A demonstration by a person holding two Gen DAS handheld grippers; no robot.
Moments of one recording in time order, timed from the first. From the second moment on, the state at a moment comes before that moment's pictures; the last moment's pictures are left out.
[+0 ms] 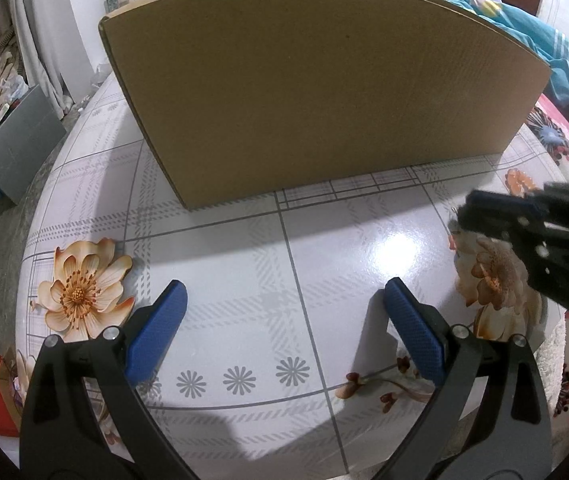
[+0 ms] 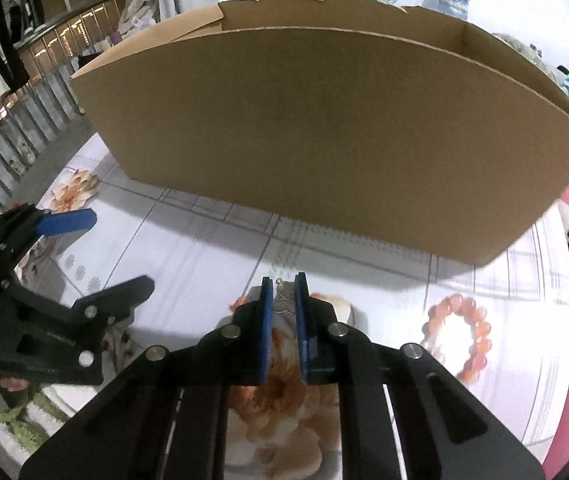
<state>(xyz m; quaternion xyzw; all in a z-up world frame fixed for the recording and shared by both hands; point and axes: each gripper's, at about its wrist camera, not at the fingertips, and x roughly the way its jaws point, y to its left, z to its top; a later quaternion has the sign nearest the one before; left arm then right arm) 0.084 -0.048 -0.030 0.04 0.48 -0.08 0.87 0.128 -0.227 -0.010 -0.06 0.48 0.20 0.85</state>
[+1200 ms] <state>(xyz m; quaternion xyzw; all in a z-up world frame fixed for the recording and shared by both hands) 0.085 -0.050 -0.027 0.04 0.48 -0.08 0.87 0.089 -0.279 -0.010 0.05 0.48 0.20 0.85</state>
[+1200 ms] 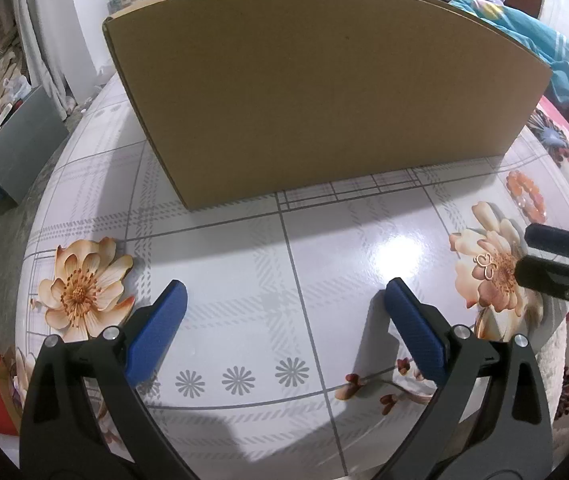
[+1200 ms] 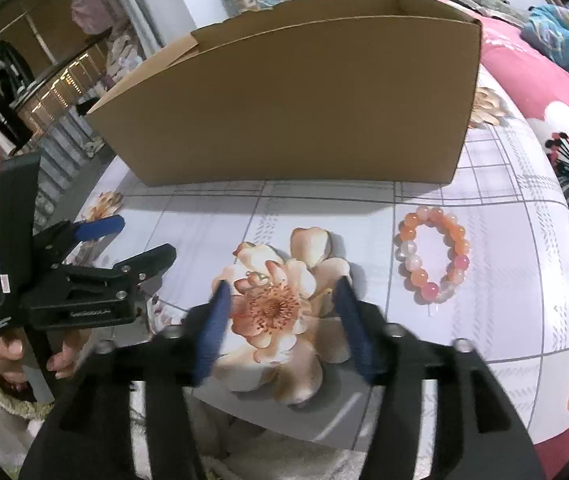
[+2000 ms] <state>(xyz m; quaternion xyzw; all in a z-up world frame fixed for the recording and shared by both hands) 0.080 -0.053 -0.028 0.04 0.48 -0.07 0.87 0.087 -0.274 -0.015 0.05 0.48 0.22 0.85</state>
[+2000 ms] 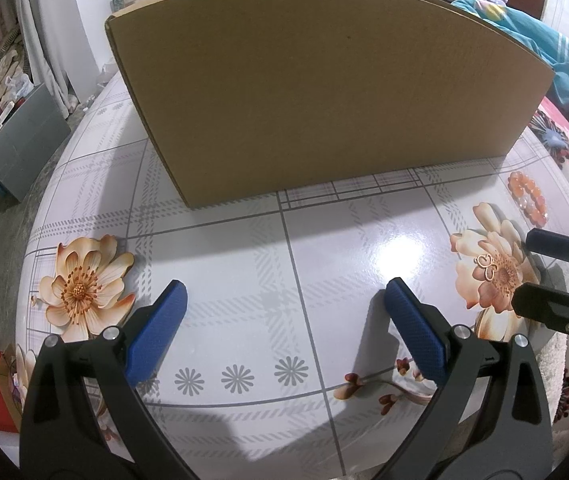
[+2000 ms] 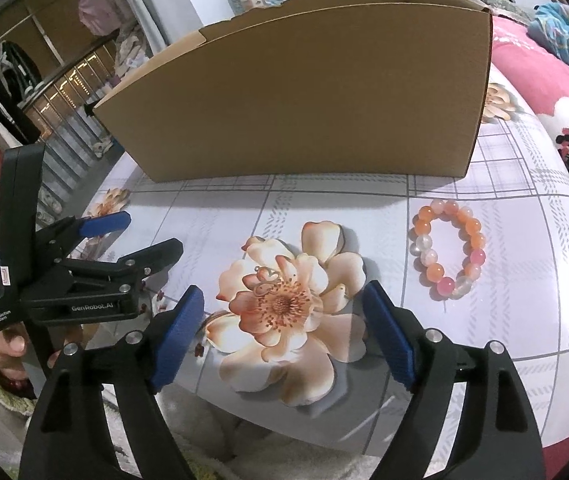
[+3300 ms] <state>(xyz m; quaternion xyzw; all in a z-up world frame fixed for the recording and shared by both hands) 0.065 -0.082 -0.006 0.04 0.40 -0.21 0.89 0.075 -0.317 0.003 0.13 0.41 0.24 0.87</state>
